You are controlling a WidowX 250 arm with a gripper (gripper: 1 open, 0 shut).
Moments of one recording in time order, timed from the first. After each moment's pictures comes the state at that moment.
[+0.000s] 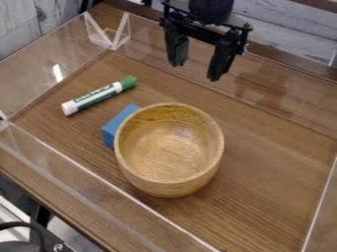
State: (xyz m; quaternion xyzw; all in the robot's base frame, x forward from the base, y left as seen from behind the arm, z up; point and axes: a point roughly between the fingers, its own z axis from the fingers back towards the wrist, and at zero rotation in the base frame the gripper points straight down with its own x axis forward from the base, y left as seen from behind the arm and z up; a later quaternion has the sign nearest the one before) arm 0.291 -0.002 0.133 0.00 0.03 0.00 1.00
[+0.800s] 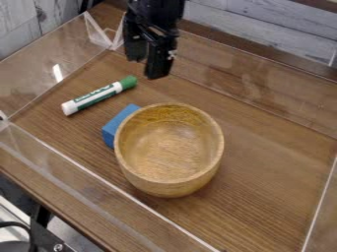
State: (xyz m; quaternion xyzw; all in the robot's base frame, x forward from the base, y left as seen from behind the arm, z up) arm 0.276 0.075 0.115 0.00 0.07 -0.19 0.98
